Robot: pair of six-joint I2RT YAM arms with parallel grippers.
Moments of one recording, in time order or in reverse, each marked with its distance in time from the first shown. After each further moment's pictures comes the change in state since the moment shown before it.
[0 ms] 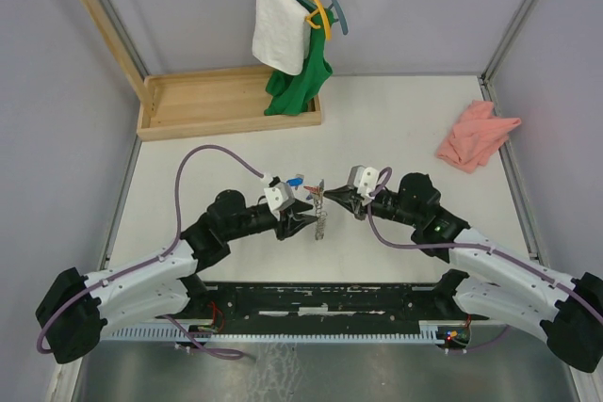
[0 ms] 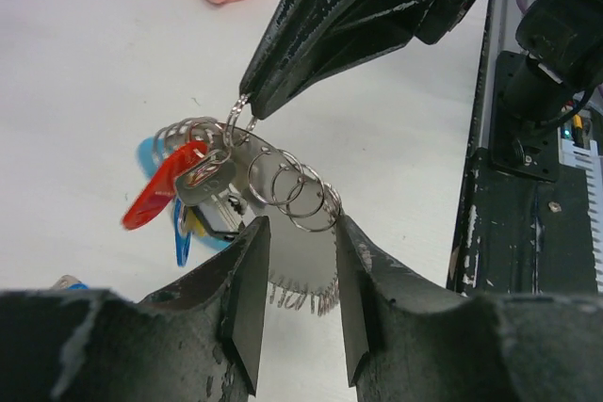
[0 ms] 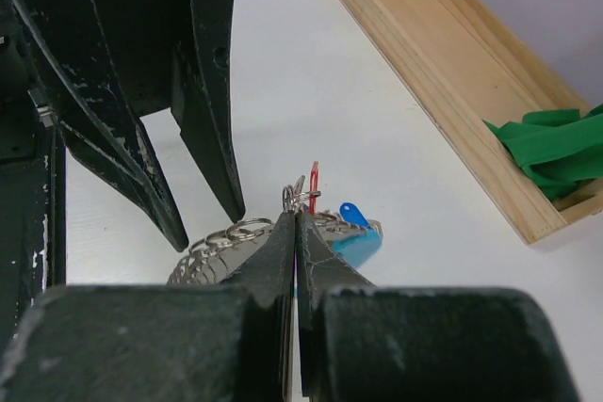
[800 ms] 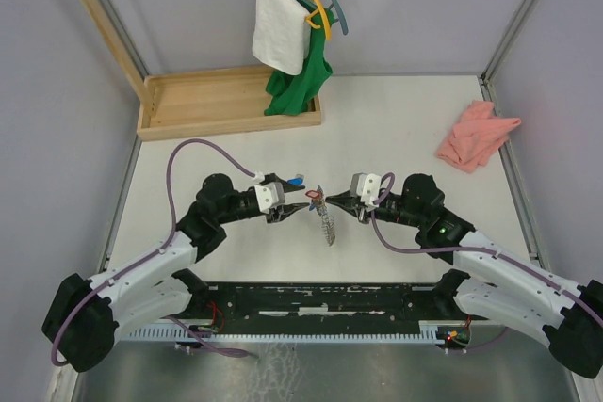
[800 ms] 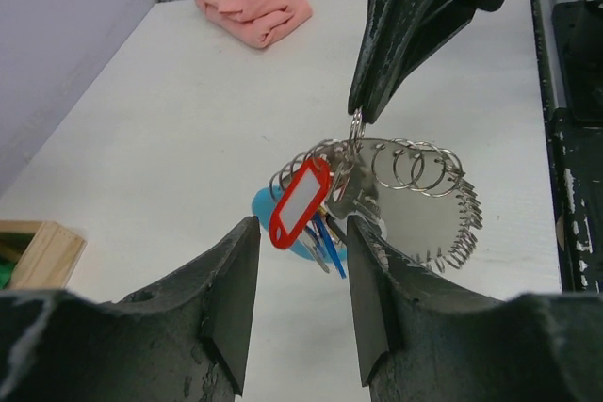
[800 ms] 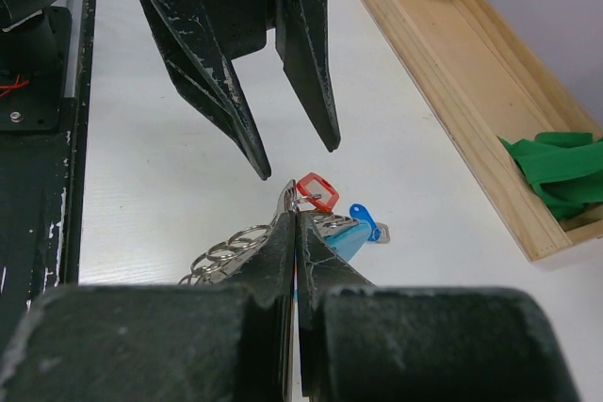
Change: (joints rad) left arm 0.200 0.010 0.024 0.040 0.237 0.311; right arm -0.014 -0.049 -0.001 -0.067 -0.085 -0.068
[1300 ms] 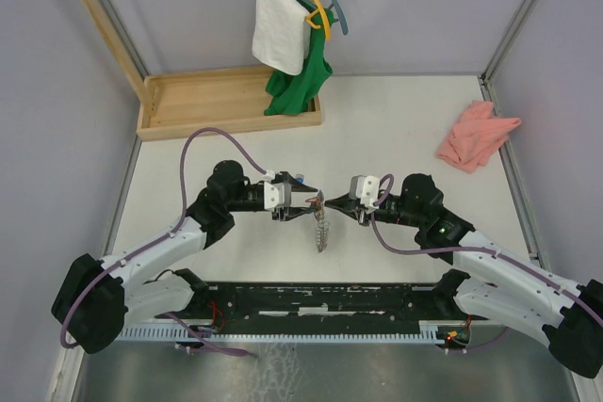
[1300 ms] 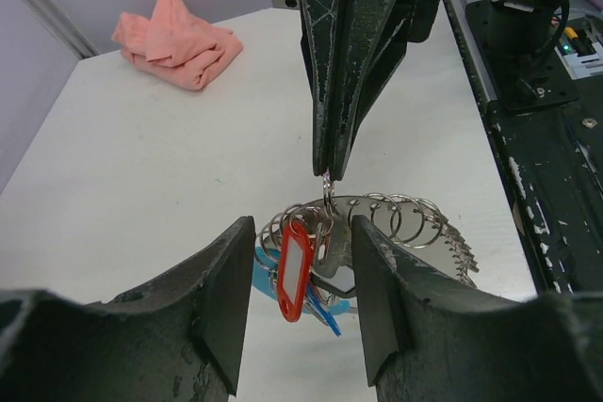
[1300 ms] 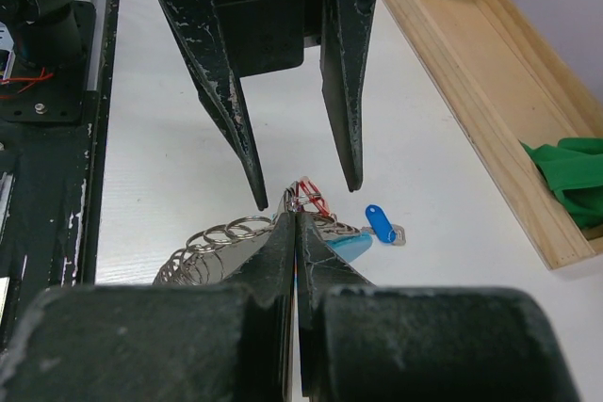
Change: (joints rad) left arm 0.007 0.130 0.105 -0.016 0.235 0.090; right arm -0.001 0.003 0.000 -0.013 -0.047 -0.003
